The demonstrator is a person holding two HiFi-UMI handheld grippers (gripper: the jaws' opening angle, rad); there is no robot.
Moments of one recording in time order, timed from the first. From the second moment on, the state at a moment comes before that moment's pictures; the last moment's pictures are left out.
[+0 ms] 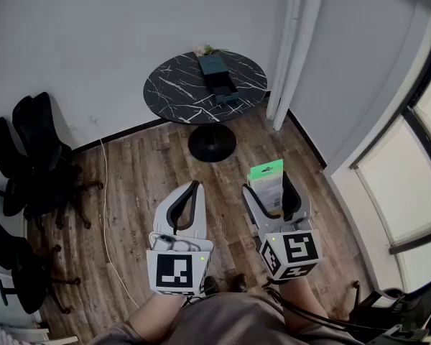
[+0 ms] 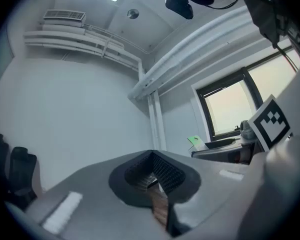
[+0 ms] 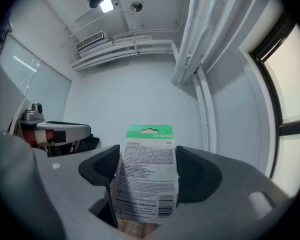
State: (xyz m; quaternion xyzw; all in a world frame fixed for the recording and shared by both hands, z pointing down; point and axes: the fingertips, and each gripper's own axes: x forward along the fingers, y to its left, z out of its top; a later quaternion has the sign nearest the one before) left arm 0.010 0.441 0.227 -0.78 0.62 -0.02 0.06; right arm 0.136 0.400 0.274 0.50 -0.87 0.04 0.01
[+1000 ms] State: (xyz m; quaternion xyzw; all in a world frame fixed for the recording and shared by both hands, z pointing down) left arm 0.013 0.341 0.257 -0.76 0.65 -0.05 0.06; right arm 0.140 0.298 0.306 0.46 -0.89 0.06 0.01
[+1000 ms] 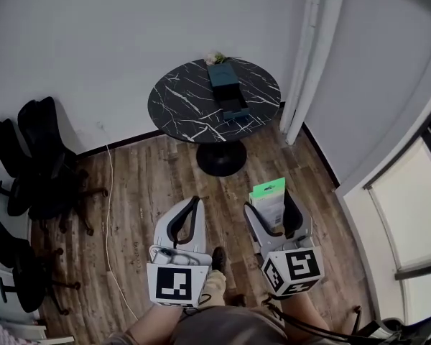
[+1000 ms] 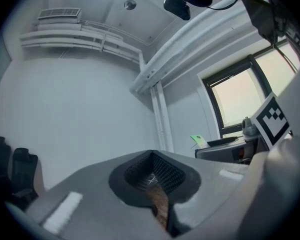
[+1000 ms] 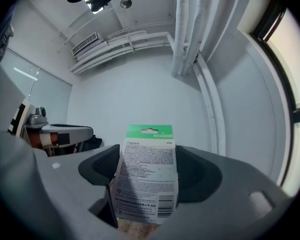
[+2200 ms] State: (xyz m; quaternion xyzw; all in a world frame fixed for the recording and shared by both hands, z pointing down) left arm -0.071 0.022 0.274 -0.79 0.61 -0.03 0.06; right arm 0.050 -0.007 0.317 0.49 -0.87 0.07 0.02
